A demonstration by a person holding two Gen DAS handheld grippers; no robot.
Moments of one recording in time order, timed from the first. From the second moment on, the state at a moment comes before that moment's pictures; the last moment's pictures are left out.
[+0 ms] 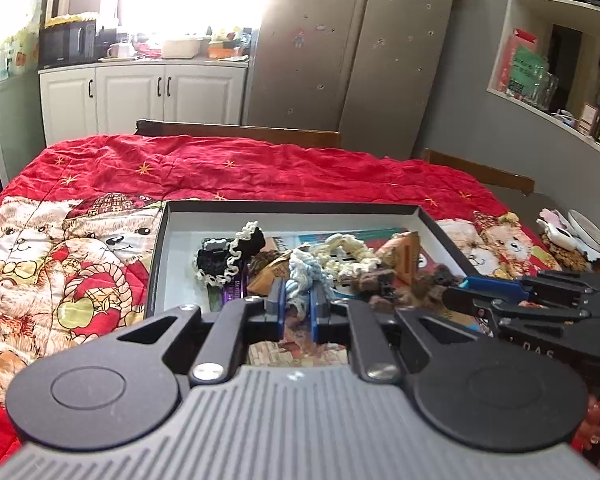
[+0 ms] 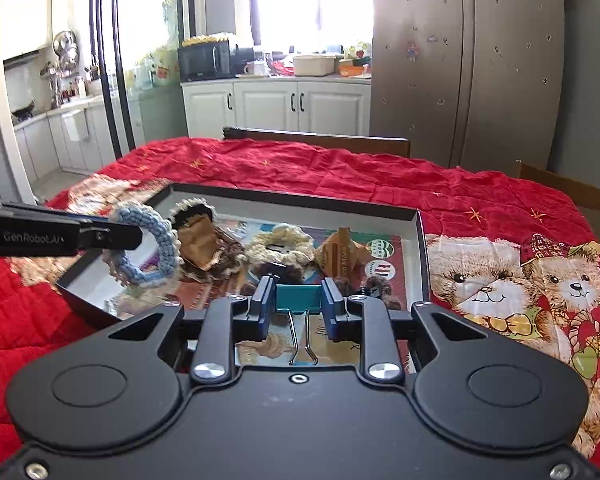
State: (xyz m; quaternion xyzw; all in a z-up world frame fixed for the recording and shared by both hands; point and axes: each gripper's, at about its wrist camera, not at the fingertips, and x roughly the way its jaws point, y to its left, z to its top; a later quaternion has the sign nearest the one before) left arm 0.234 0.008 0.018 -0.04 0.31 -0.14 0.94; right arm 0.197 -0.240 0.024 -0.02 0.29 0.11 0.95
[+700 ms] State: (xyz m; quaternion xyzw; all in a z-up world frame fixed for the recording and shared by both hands) left arm 0.257 0.012 -0.016 -0.04 0.35 -0.12 0.93; right arm 0.220 -0.233 -0.003 -0.04 0.32 0.12 0.94
